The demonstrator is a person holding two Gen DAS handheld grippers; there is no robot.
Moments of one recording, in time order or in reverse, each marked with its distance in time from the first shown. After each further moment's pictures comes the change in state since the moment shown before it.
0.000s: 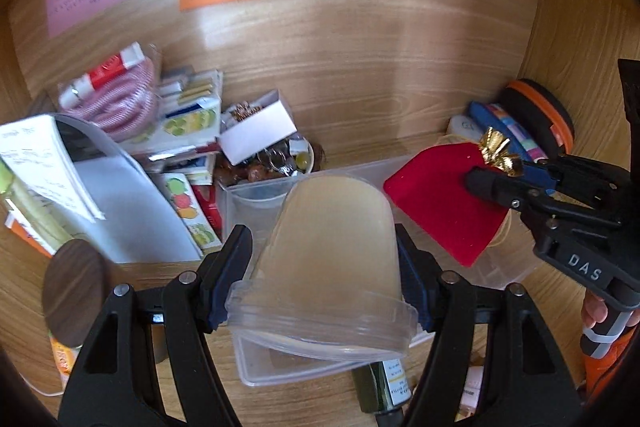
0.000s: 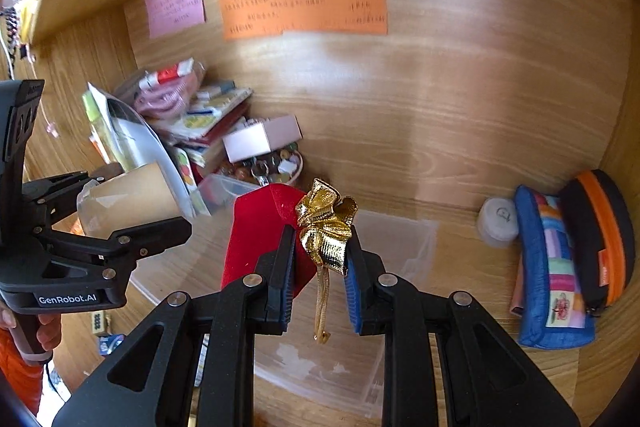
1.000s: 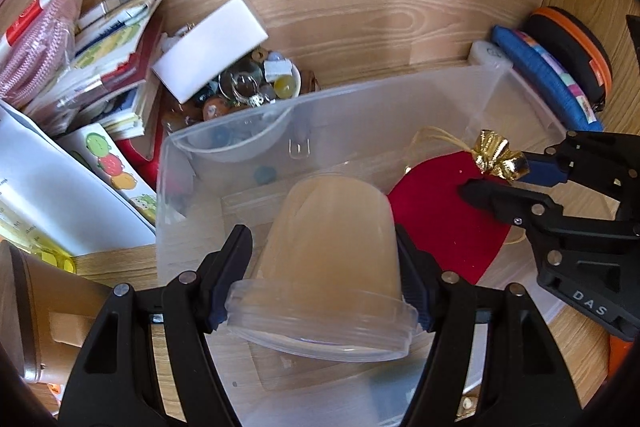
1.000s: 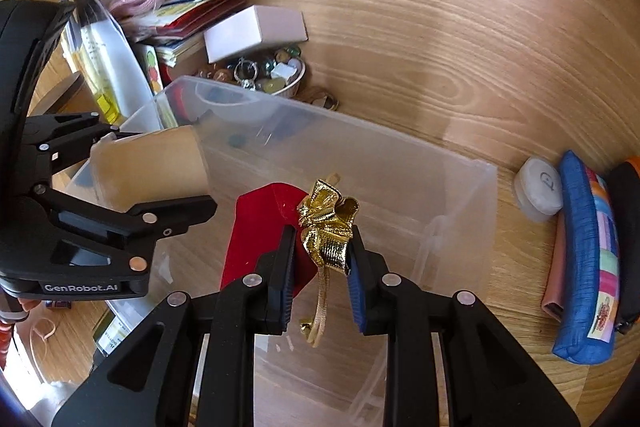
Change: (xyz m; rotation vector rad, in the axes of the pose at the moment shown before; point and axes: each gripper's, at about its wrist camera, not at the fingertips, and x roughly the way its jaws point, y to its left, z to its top) left arm 0.080 -0.008 -0.017 0.075 0.199 0.009; right arm 0.070 0.004 -0.030 -0.113 0.230 0.005
